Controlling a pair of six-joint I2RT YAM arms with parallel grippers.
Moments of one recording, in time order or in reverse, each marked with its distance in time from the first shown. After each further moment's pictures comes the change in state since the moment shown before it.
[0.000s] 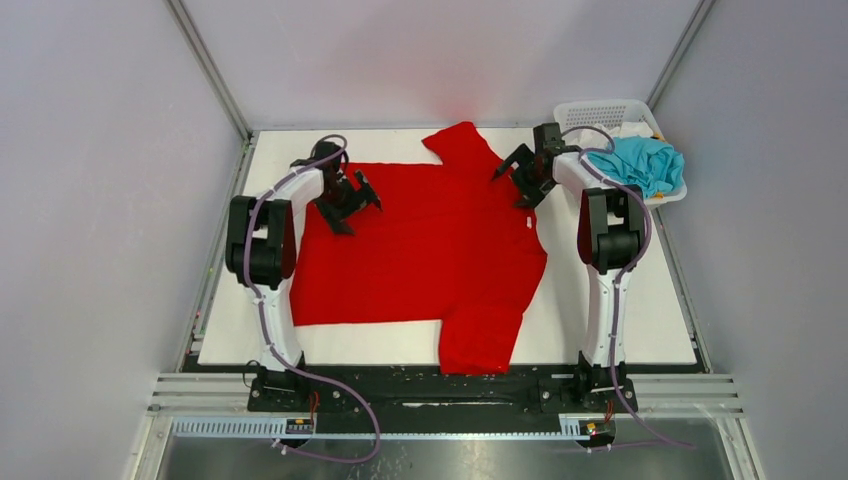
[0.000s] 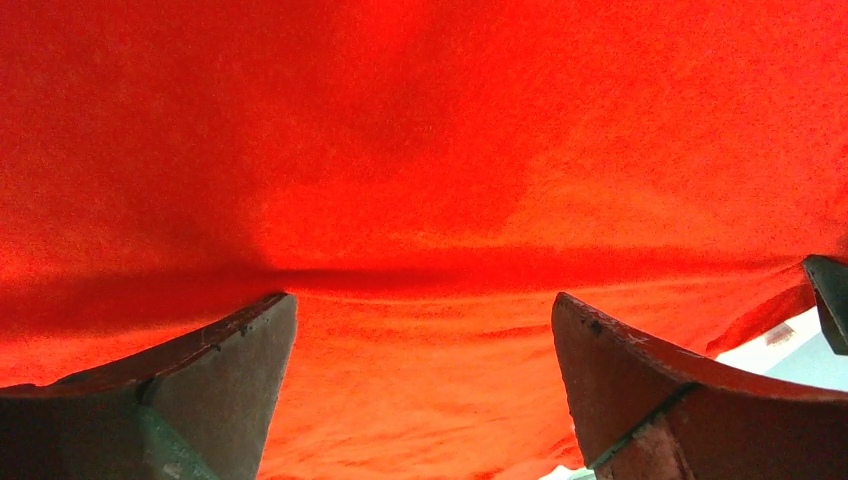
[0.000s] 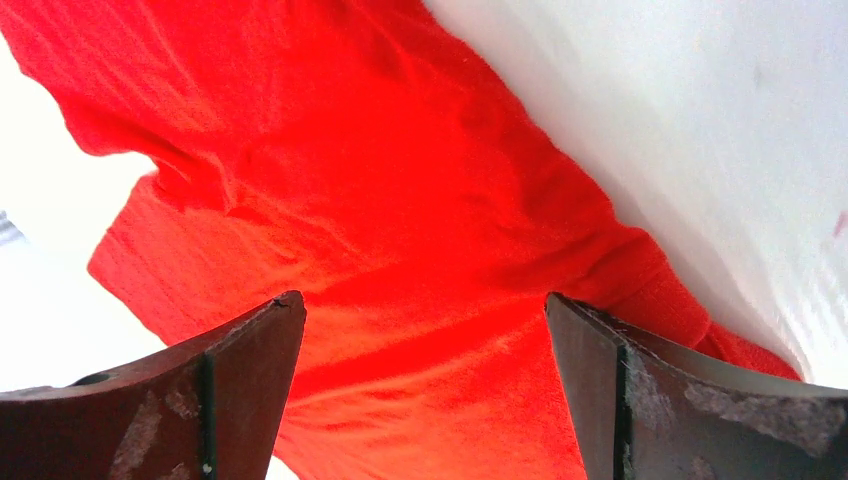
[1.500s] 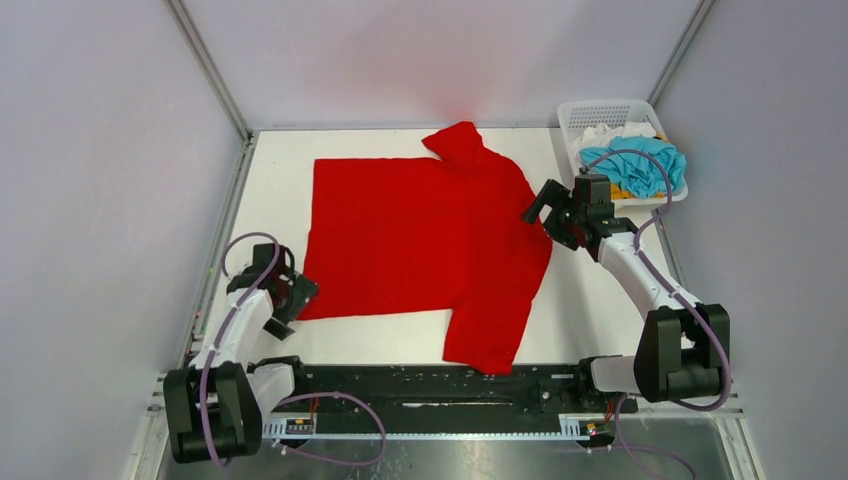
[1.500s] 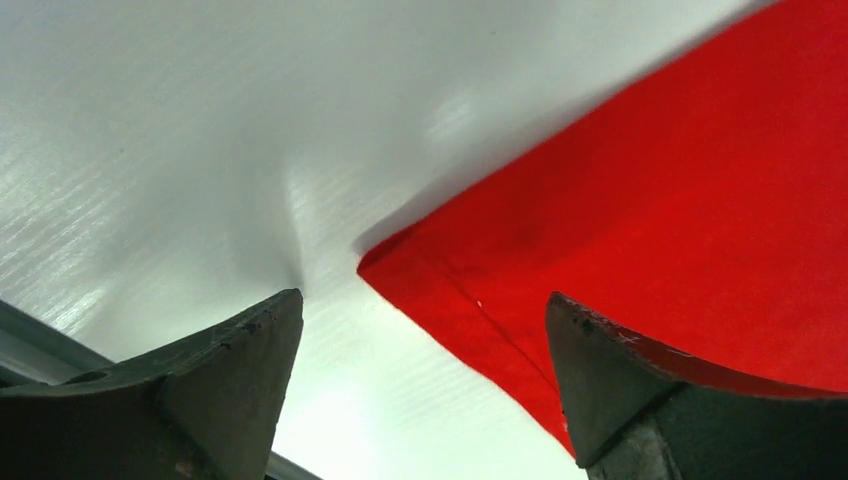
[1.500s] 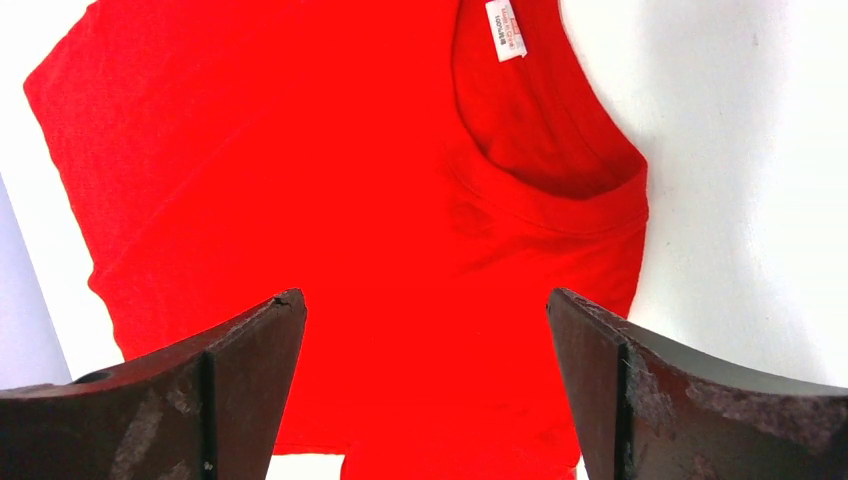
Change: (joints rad) left arm 0.227 -1.049 -0.967 -0.083 -0.382 -0.182; right arm -0.024 -0.896 -0.835 0.231 0.087 -0.283
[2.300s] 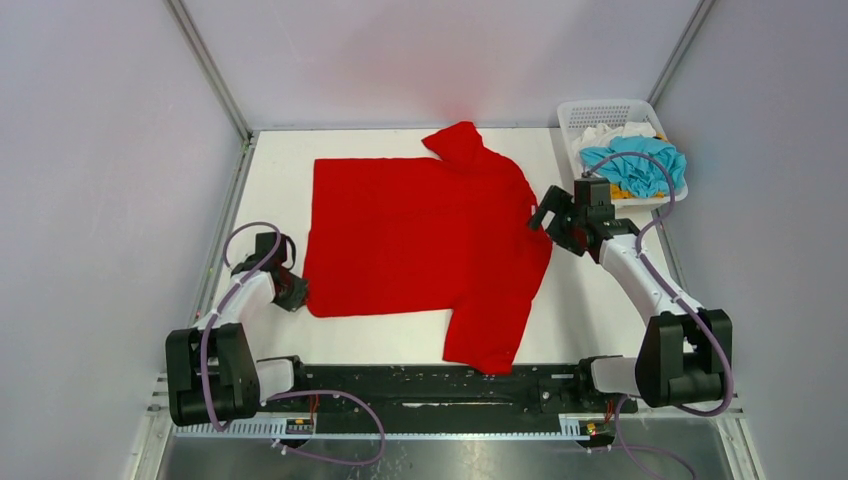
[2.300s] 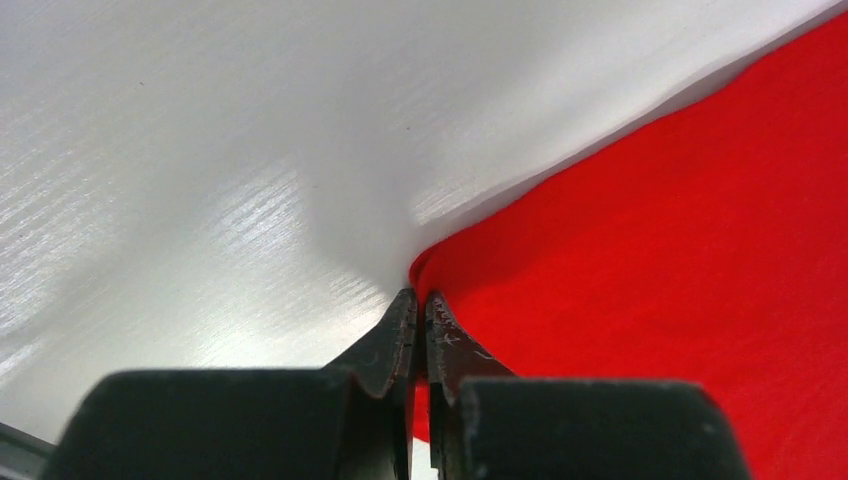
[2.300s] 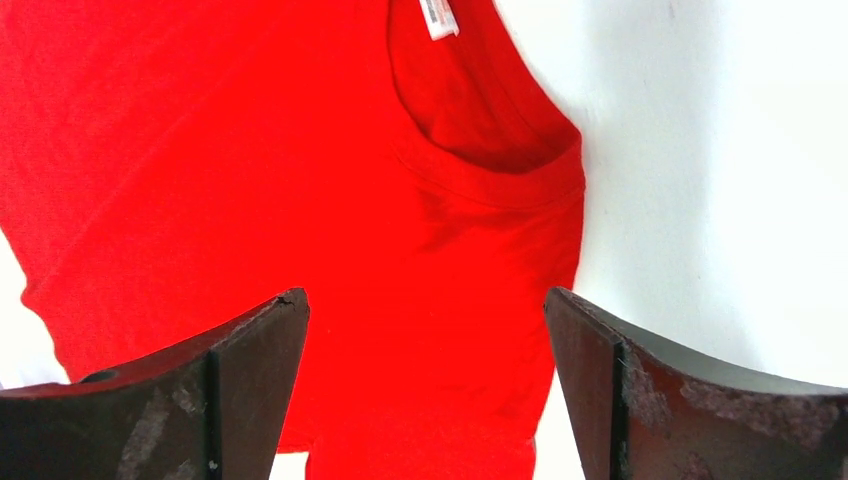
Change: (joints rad) left arm 0.006 0.214 0.035 0.170 -0.001 -0.049; right arm 0.001 -0.023 -0.001 -0.068 0.079 -0.027
